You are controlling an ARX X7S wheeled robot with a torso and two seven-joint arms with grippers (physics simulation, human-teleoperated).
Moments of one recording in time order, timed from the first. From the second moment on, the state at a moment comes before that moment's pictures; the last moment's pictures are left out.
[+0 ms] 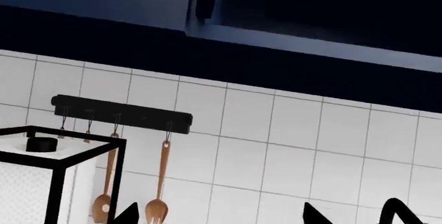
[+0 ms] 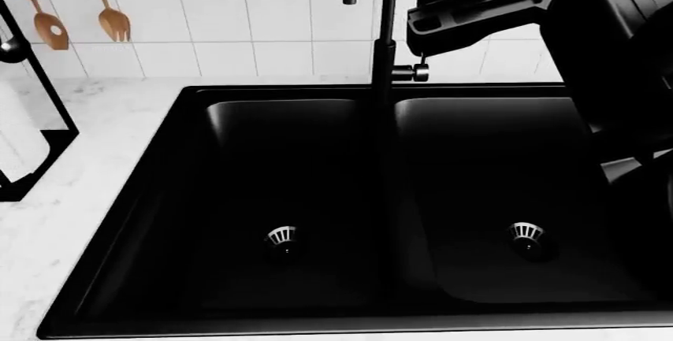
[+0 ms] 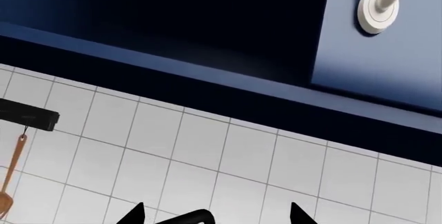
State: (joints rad) left arm -0.68 -1.20 -0.31 0.58 -1.72 -0.64 -0.74; right arm 1.67 0.84 -0.86 -0.70 1.56 0.64 1.14
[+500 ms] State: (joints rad) left arm -0.48 -1.11 -0.65 0.61 -1.68 -0.69 -0.72; right arm 1.66 0.84 -0.85 -0.71 1.55 0.63 1.13
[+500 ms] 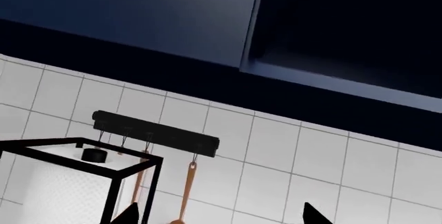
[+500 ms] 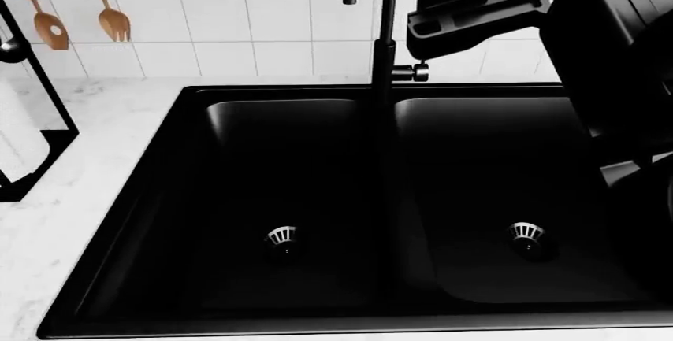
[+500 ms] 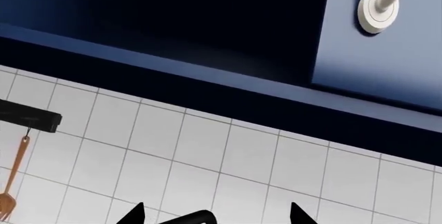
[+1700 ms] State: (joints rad) left arm -1.05 -1.27 -0.01 0.28 -1.61 -0.56 -0.89; right arm 1.65 0.86 -0.83 -0.73 1.56 0.63 1.13
